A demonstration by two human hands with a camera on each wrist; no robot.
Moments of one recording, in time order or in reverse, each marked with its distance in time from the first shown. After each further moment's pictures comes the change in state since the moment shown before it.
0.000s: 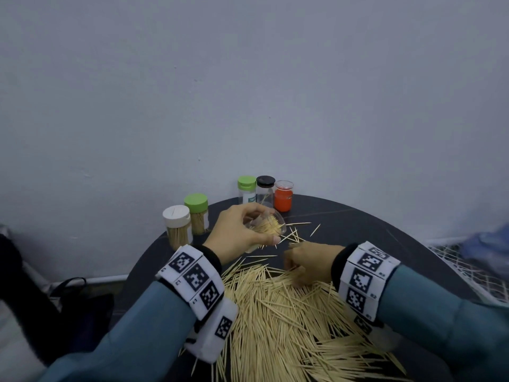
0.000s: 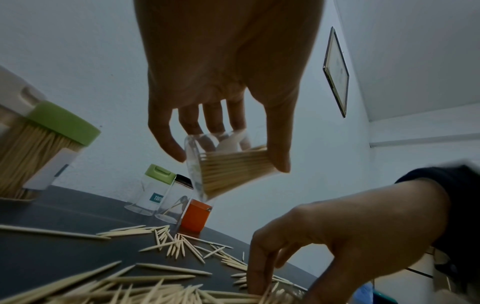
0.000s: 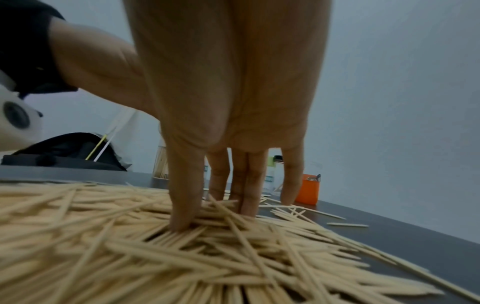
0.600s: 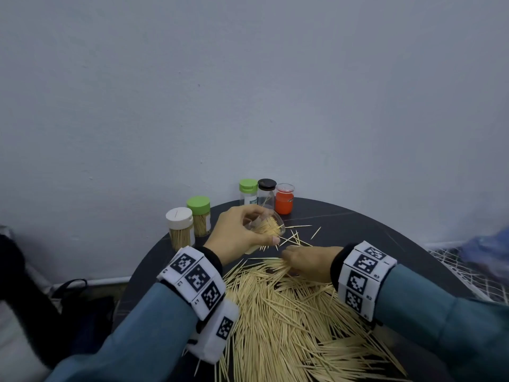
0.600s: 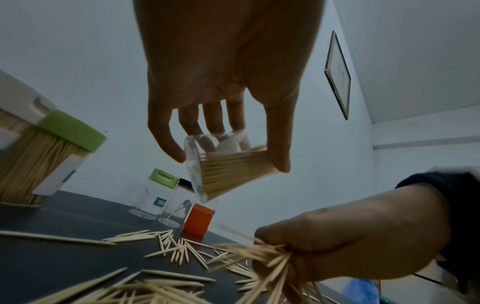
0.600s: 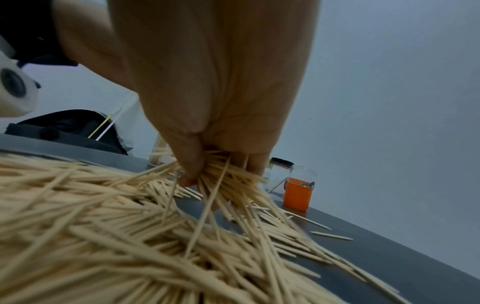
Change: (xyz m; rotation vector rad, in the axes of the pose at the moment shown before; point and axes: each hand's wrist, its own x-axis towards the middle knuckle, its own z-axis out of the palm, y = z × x) left_hand -0.003 0.001 -0.004 -0.005 0.018 -0.018; right_hand 0.001 -0.005 0.002 0.016 0.058 -0.040
